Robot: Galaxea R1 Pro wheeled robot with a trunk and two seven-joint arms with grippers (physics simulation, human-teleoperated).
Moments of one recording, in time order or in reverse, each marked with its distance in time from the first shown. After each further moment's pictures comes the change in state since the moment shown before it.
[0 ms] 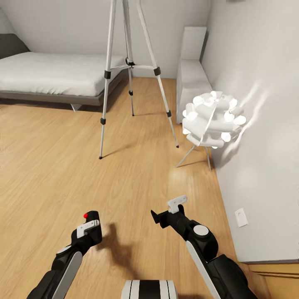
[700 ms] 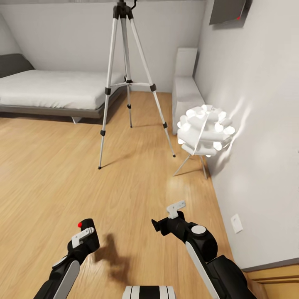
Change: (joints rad) left arm 0.022 -0.007 0.044 0.118 0.069 -0.149 -0.020; right arm 0.003 0.002 0.007 0.000 -0.002 0.163 0.000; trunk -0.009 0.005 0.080
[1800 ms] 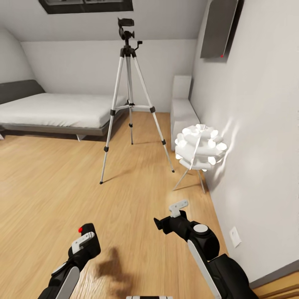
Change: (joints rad) left arm 0.036 -0.009 -0.002 -0.005 0.034 -0.014 -0.003; right arm -0.003 -0.003 -0.024 0.000 0.001 0.005 0.000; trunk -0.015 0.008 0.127
